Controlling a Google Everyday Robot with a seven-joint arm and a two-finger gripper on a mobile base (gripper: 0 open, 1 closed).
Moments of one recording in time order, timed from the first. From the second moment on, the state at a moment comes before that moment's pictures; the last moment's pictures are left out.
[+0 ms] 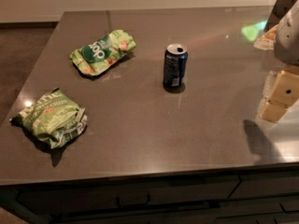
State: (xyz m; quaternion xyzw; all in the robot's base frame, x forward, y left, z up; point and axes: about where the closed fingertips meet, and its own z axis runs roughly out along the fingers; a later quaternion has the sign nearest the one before) arm 0.438 -0.216 0.978 -0.60 0.78 -0.04 0.16
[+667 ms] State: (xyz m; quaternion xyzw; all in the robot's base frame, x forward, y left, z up) arm 0.443 -0.212 0.981 -0.60 0.78 -0.03 0.16
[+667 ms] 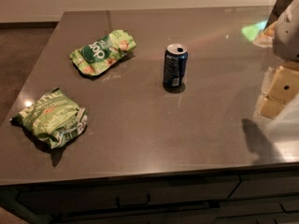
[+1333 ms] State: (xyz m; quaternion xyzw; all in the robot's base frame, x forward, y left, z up) arm 0.491 -0.169 0.999 -0.63 0.76 0.00 0.19
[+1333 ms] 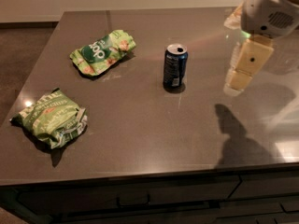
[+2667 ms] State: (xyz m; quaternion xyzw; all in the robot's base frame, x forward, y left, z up) arm 0.575 -0.043 1.010 -0.67 0.70 0.07 0.25
